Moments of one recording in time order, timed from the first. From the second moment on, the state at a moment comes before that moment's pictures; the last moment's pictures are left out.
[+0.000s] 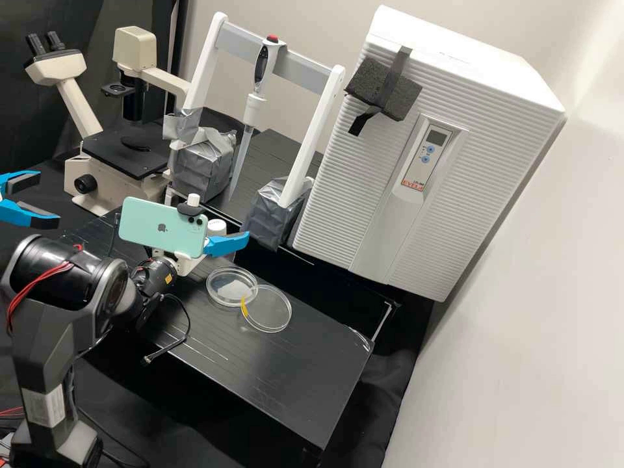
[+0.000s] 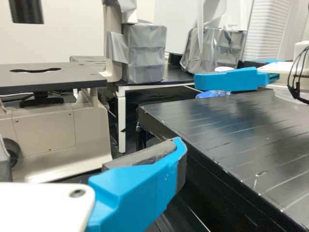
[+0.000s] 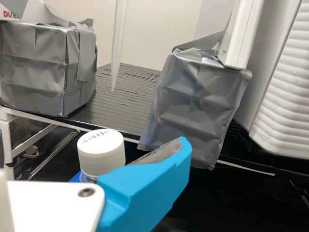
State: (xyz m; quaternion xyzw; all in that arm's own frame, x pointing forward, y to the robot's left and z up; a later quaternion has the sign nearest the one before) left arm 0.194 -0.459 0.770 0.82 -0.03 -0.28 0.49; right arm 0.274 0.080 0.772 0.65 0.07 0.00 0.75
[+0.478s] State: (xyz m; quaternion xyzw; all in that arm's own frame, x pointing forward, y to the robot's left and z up) left arm 0.193 -0.458 0.770 0.82 -0.03 -0.28 0.49; right arm 0.276 0.077 0.776 0.66 0.06 0.00 0.75
